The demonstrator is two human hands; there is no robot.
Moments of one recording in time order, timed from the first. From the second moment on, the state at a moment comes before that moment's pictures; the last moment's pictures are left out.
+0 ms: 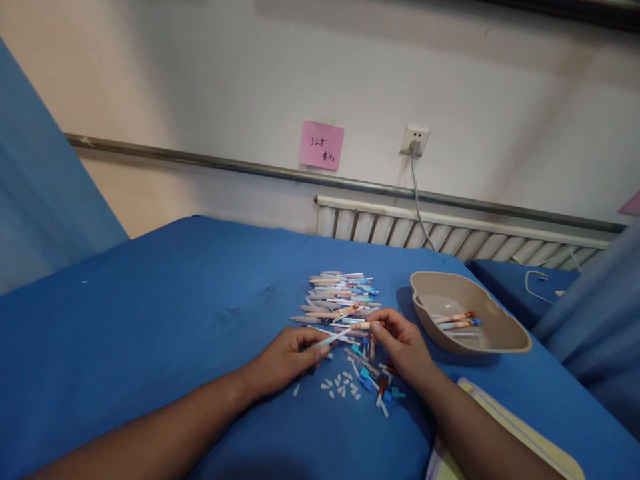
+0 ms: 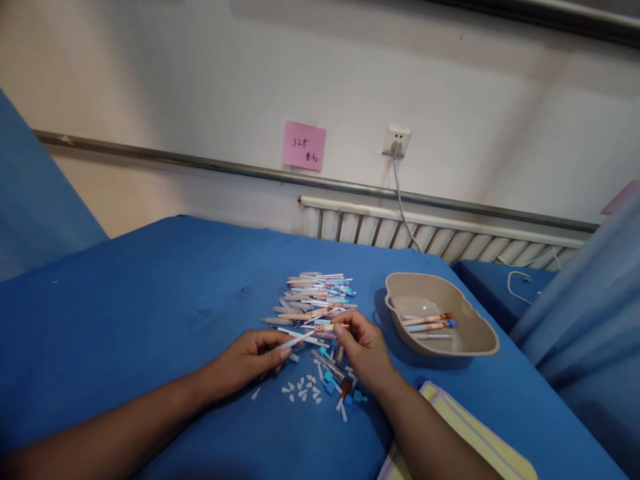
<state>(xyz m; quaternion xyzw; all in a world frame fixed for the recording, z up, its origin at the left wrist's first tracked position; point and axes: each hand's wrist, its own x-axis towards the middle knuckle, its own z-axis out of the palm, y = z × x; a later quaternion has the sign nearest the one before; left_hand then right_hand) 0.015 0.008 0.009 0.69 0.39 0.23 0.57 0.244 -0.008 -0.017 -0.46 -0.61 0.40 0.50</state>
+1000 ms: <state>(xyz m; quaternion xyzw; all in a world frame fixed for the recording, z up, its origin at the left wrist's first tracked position) 0.017 -0.005 0.013 0.76 0.35 0.20 0.51 0.230 -0.033 0.001 -0.41 -0.80 0.26 0.35</state>
